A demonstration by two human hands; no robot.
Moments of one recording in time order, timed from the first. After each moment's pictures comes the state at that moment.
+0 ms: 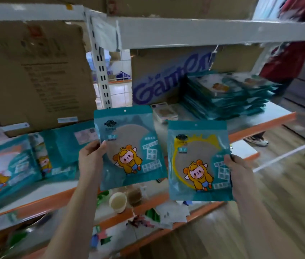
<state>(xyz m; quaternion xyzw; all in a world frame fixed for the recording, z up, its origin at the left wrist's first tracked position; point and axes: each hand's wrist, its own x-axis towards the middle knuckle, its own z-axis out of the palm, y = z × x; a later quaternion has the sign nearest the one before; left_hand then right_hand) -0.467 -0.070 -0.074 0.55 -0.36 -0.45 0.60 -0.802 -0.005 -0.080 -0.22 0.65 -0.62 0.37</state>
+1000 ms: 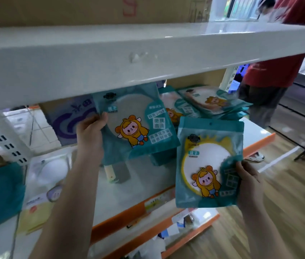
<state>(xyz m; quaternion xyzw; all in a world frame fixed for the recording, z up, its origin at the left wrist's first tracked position) -0.723 -0.277 -0.008 0.44 -0.37 -0.50 0.65 -1.060 -0.141 -0.103 -0.24 0.56 -0.70 0.38</state>
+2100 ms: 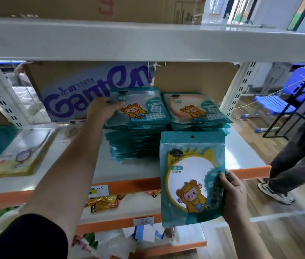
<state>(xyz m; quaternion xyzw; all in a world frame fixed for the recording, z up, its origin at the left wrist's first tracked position) -0.869 -0.319 0.009 0.77 -0.48 -0.20 0.38 -1.229 -0.190 -0.123 -0.37 0.49 -0.60 0.51</state>
